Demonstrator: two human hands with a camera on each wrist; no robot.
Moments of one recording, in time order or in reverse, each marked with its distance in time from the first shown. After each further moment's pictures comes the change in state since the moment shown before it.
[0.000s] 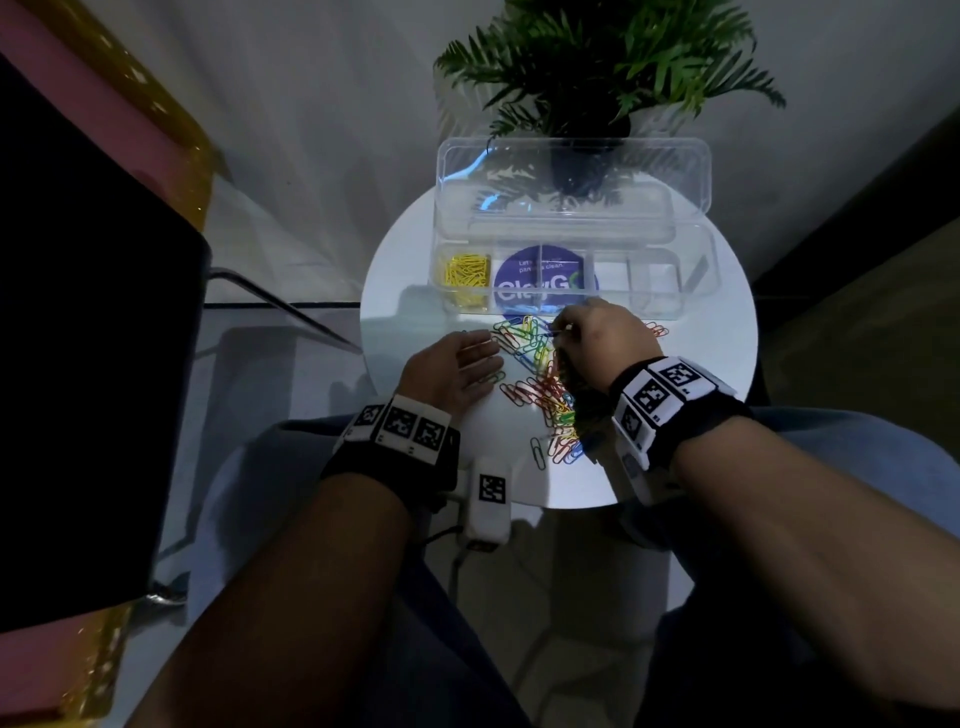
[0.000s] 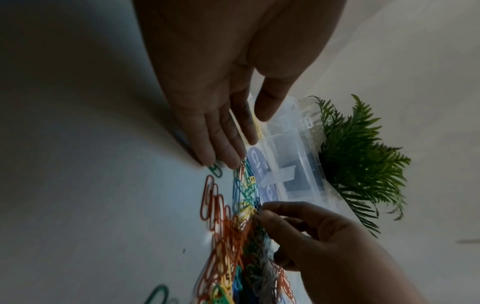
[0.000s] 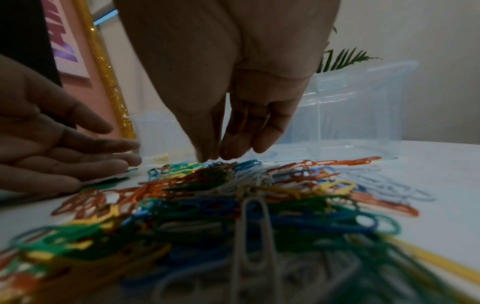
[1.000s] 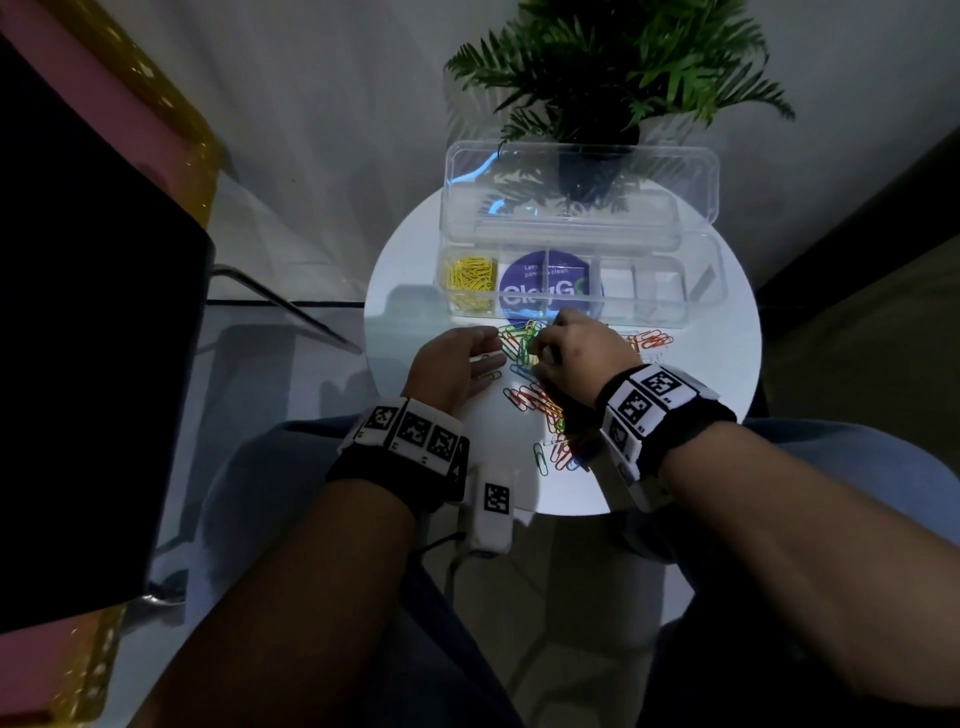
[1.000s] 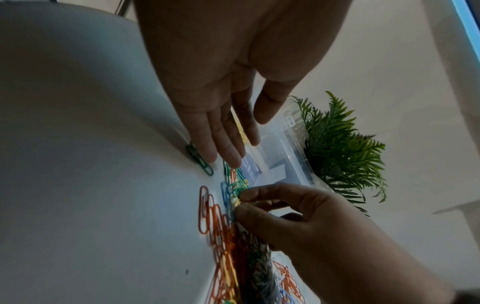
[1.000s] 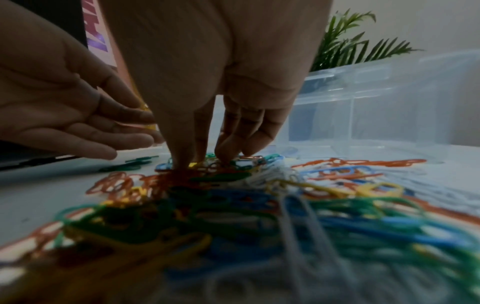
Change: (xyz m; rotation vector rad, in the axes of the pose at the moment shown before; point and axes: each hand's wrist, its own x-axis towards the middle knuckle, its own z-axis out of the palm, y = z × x) left_hand 0.005 0.007 0.005 0.111 0.042 0.080; right_hand 0.002 -0.016 0.008 -0.057 -0.129 -0.121
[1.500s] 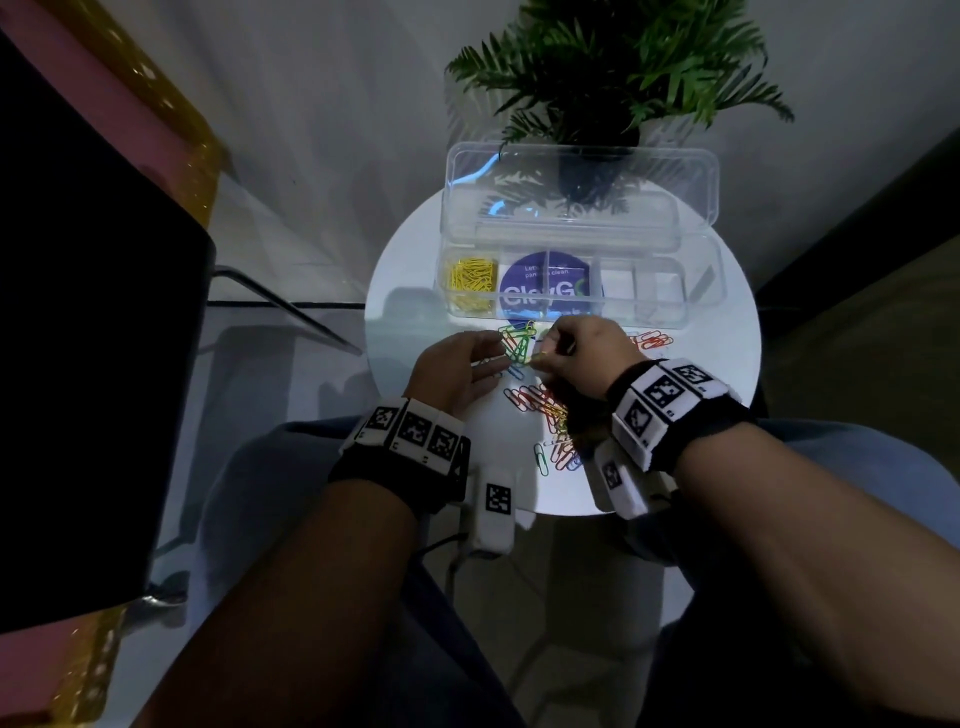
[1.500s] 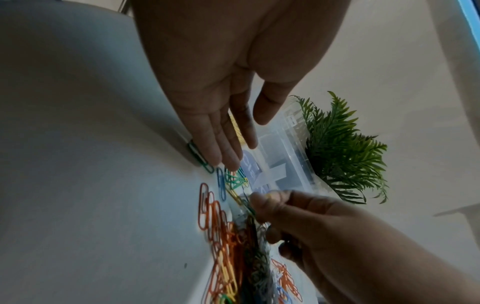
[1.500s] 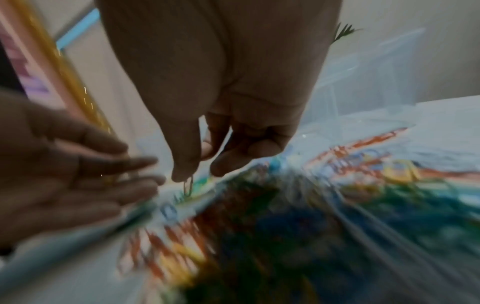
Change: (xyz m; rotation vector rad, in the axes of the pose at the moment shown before) left_hand 0.001 -0.002 -0.001 -0.047 -0.026 -0.019; right_hand -0.002 0.000 -0.005 0.335 0.072 0.142
